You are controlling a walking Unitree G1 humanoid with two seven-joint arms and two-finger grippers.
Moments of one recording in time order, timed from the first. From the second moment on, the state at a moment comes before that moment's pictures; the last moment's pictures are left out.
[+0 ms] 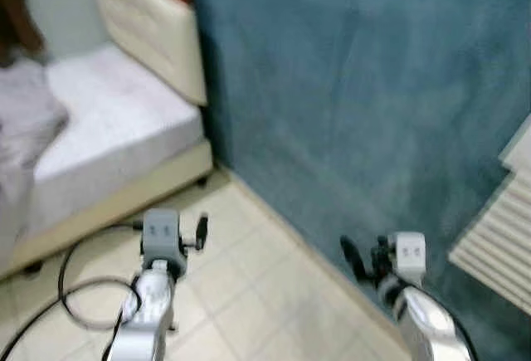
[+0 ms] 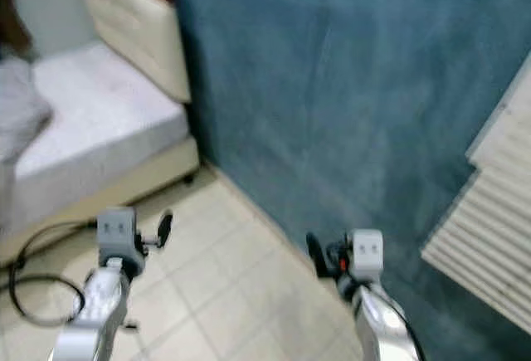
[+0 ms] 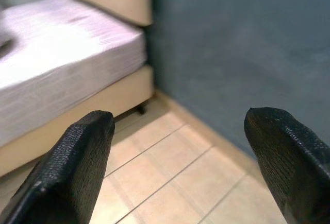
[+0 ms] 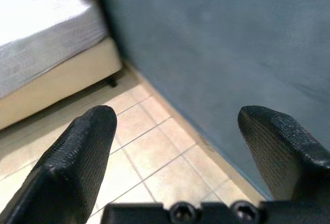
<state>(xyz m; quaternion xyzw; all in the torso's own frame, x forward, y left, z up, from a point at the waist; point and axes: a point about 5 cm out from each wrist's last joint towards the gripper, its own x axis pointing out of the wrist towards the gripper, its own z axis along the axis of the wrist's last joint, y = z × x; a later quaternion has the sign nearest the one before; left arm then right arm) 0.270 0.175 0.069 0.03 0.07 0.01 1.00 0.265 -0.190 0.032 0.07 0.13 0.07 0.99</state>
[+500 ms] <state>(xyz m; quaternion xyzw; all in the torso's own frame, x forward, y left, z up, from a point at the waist) 0.270 0.183 0.074 0.01 0.06 0.02 1.00 0.266 -0.180 0.028 0.08 0.13 0.11 0.98</state>
